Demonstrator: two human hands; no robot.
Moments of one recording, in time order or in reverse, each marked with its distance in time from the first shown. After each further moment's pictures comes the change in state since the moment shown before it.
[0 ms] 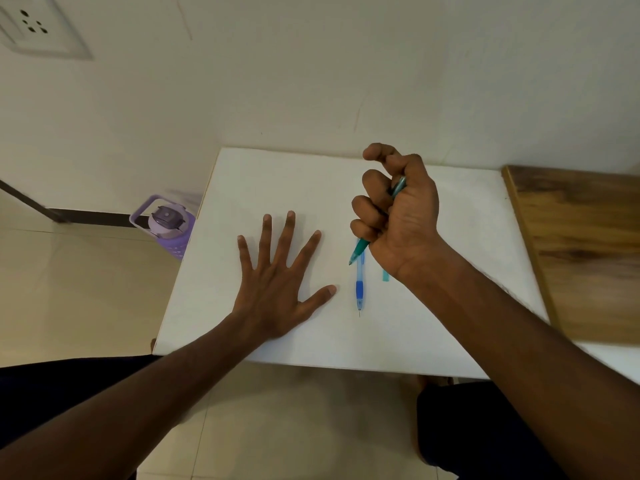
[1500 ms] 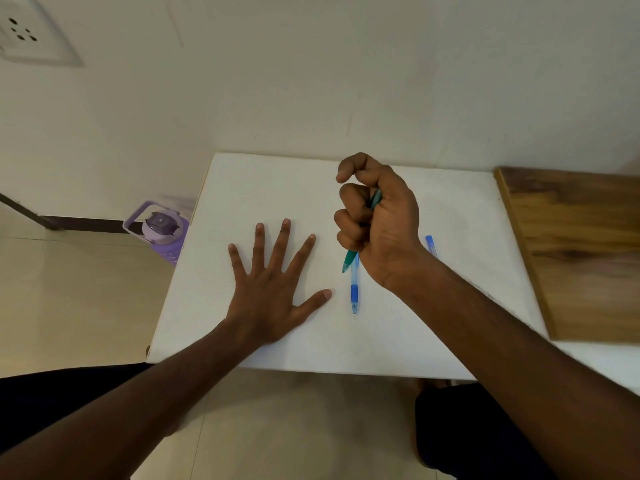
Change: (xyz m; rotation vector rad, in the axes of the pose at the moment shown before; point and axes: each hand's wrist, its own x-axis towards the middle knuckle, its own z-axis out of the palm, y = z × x) left_hand 0.001 -0.001 0.002 0.012 -0.064 -0.025; right_hand -0.002 0.006 0.003 -0.147 -0.150 -0.041
